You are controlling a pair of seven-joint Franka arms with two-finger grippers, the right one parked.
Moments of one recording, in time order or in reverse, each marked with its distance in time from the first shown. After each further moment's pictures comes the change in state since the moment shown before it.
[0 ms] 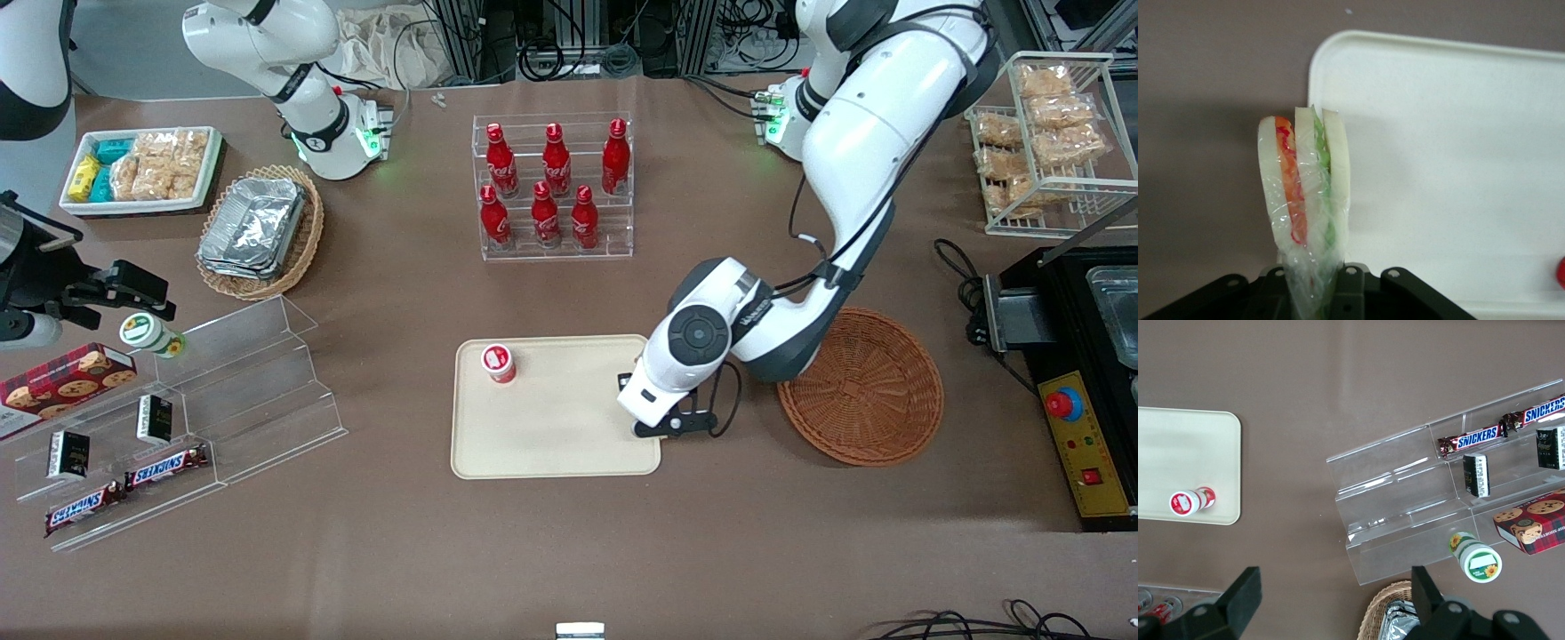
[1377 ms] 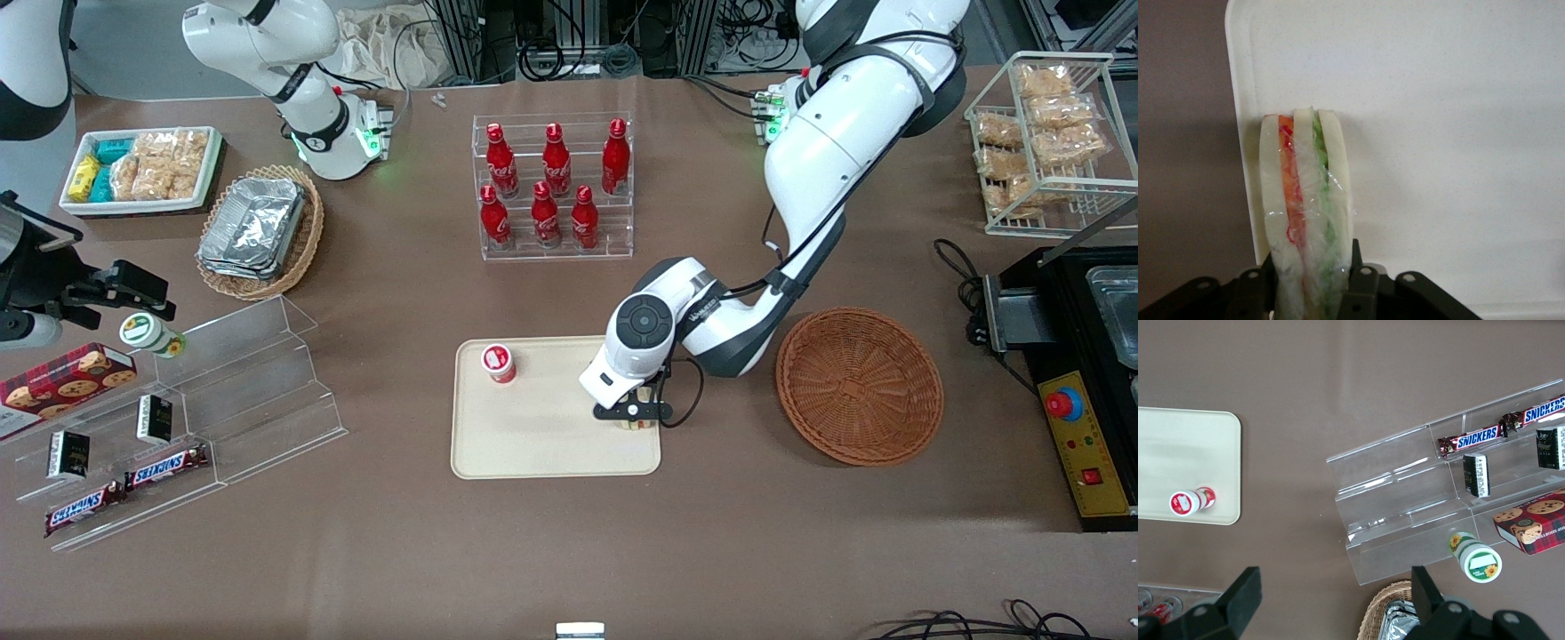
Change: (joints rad) arm -0.065 0.053 0.003 0.004 0.077 0.030 -0.002
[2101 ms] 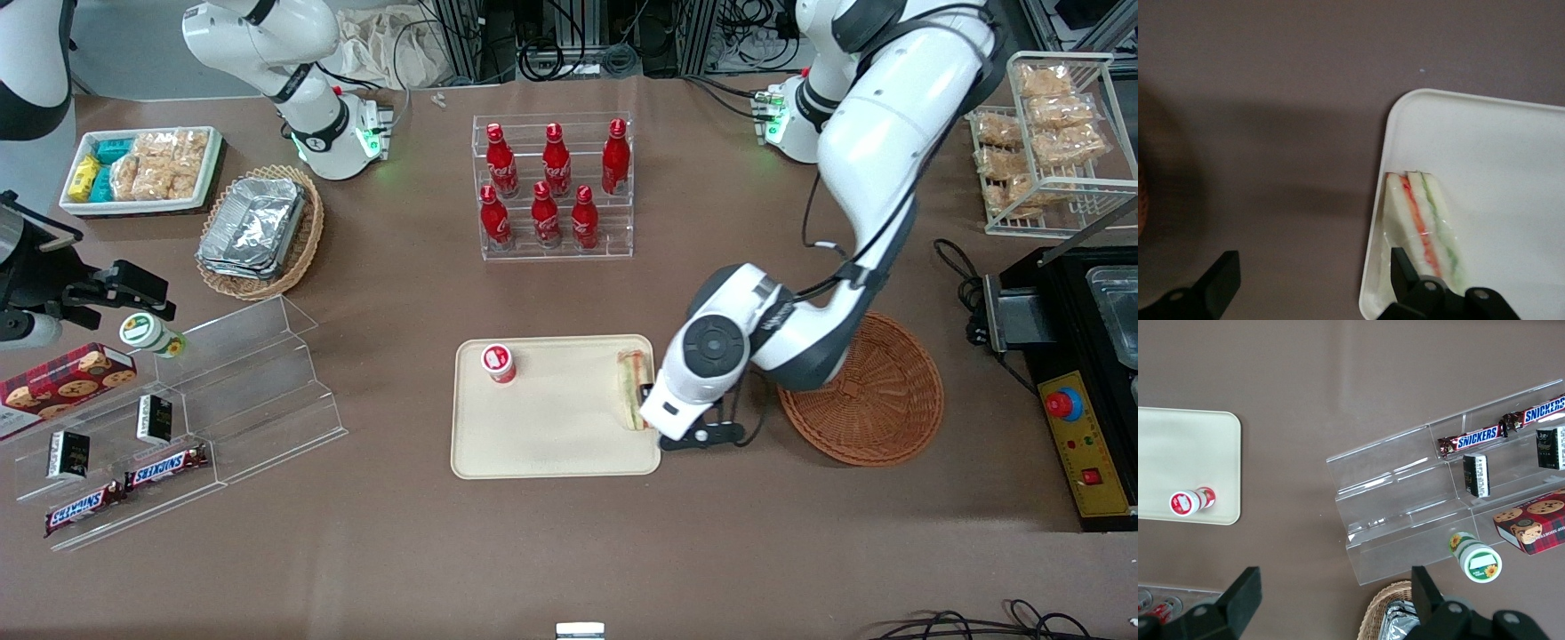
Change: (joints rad) arm 0.135 -0.121 0.002 0.049 -0.058 -0.183 -0.001
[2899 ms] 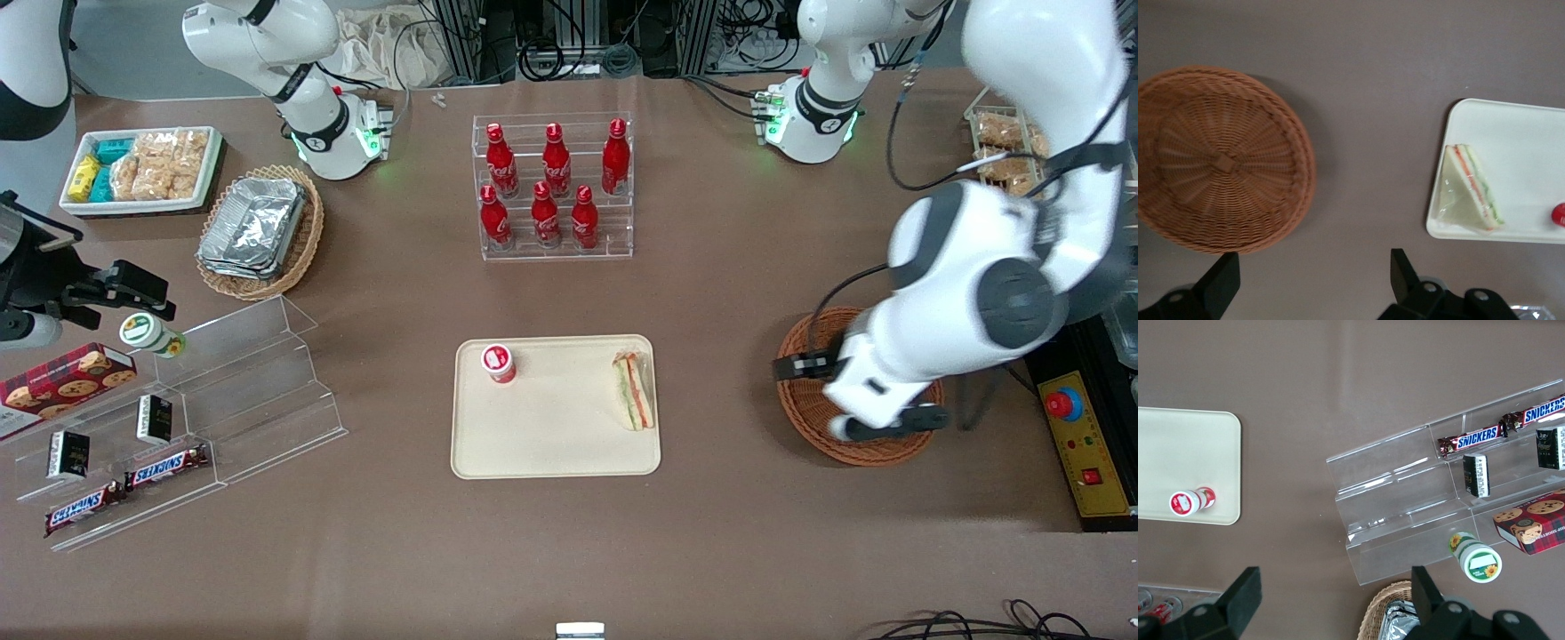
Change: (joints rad) arm 0.308 -0.337 0.004 -0.052 -0.280 -0.259 0.425
